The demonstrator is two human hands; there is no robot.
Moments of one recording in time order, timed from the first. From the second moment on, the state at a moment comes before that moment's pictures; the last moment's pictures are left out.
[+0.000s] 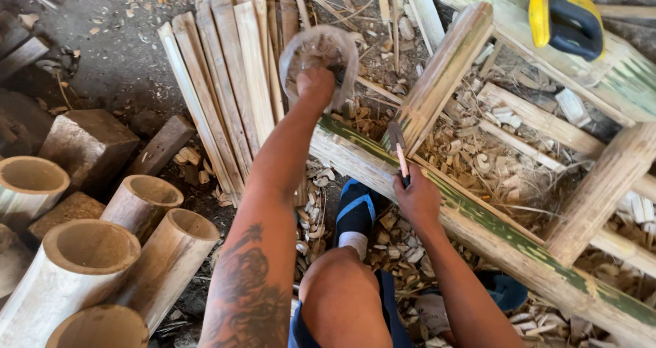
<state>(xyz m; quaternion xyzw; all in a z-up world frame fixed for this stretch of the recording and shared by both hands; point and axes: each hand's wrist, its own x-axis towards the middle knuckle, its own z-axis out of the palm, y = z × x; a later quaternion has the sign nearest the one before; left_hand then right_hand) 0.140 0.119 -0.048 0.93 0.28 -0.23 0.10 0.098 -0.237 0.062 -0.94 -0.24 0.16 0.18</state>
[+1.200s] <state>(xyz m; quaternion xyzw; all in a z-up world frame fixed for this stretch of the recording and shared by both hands) 0.028 -0.051 0.012 0.87 0.09 0.08 0.48 0.087 -0.293 0.118 -0.86 -0.29 0.21 0.37</state>
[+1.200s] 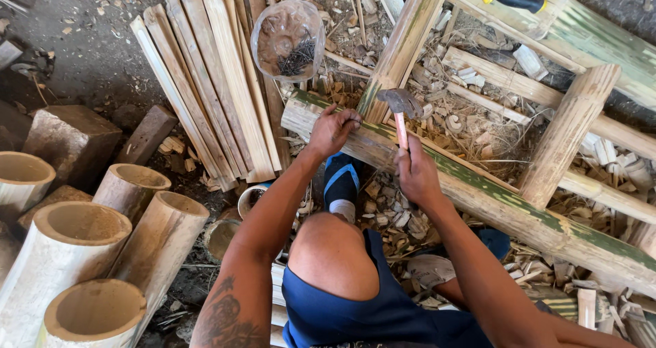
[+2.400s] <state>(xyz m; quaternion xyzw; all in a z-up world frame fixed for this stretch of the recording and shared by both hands) 0.022 -0.056 0.006 0.90 0.07 0.12 0.42 0.058 -0.276 0.183 -0.88 -0.26 0.28 0.27</state>
